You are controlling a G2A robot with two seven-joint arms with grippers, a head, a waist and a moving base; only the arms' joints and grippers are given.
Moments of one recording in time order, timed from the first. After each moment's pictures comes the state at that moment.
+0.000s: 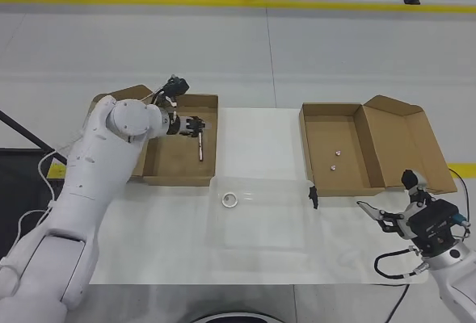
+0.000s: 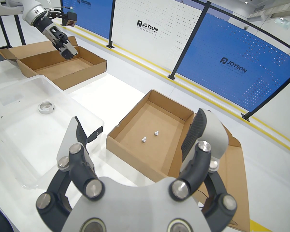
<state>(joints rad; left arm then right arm) 0.43 -1.25 -1.11 -0.89 0.41 -0.19 -1.07 -1.78 -0.91 1.84 -2.08 -1.18 -0.46 -0.09</state>
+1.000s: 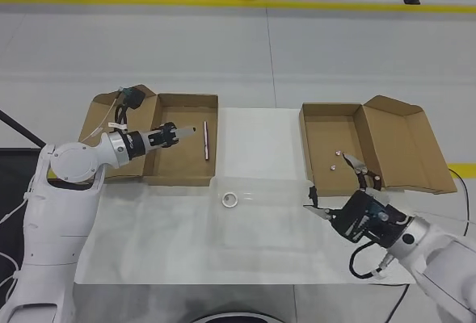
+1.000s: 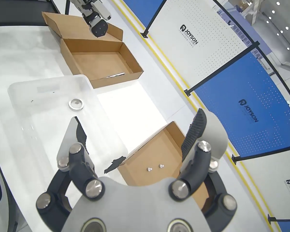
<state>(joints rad) 0.88 -1.14 -1.50 -1.42 0.16 -0.27 -1.04 -1.46 -0.90 1.60 -2.33 -1.27 -0.59 0.40</state>
